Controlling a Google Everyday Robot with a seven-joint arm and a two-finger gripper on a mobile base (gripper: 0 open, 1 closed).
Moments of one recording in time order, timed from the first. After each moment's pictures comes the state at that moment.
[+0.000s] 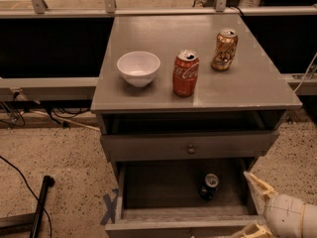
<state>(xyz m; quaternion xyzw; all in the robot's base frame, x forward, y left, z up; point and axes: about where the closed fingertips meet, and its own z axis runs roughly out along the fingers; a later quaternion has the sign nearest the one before) 0.355 -0.208 0.662 -0.47 0.73 0.19 0.45</state>
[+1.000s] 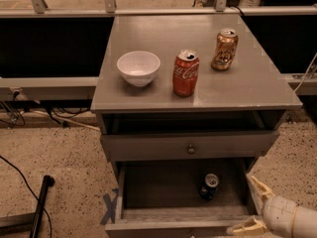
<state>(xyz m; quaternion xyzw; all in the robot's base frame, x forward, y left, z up) 0.390 -0.244 0.589 -0.44 0.73 0.19 0.48</state>
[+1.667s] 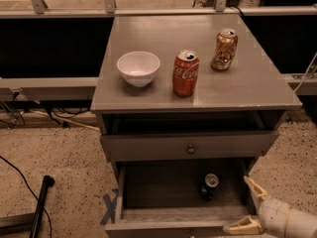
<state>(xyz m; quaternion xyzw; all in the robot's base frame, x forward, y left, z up) 0.404 -0.249 0.551 -0.41 0.74 0.20 0.50</state>
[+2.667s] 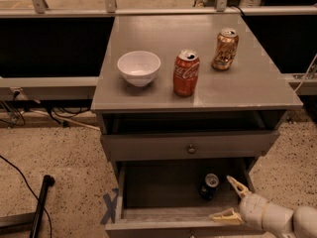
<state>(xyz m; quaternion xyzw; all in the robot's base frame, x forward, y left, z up) 0.436 -0.227 0.501 -0.42 0.74 0.18 0.49</state>
